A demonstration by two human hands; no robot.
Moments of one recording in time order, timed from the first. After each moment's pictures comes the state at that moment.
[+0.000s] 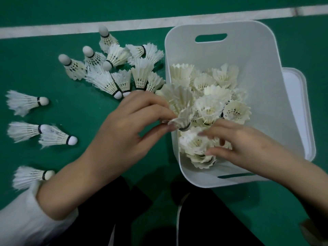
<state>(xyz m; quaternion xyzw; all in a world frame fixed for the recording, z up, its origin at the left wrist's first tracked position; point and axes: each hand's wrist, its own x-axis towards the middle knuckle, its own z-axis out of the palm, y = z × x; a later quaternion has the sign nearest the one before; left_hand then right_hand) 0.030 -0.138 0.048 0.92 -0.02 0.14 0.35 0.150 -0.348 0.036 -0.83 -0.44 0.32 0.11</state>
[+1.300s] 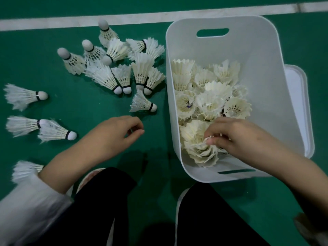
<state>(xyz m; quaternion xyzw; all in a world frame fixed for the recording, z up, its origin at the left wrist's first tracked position) 0.009 -0.099 -0.019 0.93 0.10 -0.16 0.32 0.148 -0.340 0.033 -0.84 -0.41 0.34 0.08</state>
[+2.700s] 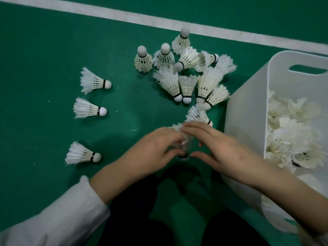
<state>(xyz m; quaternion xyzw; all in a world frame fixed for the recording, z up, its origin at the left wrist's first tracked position) -0.050 -0.050 -0.043 0.91 0.07 -0.01 0.42 0.093 -0.192 -0.014 -0.72 -0.59 0.32 0.16</state>
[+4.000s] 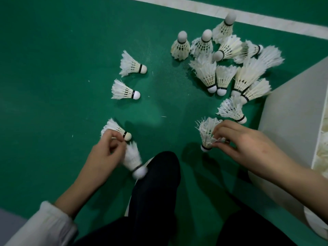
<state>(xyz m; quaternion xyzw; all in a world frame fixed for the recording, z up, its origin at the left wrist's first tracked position) -0.210 -0.022 -0.051 0.69 0.54 0.05 0.47 0.074 -0.177 -0.028 -0.72 -0.63 0.26 0.13</state>
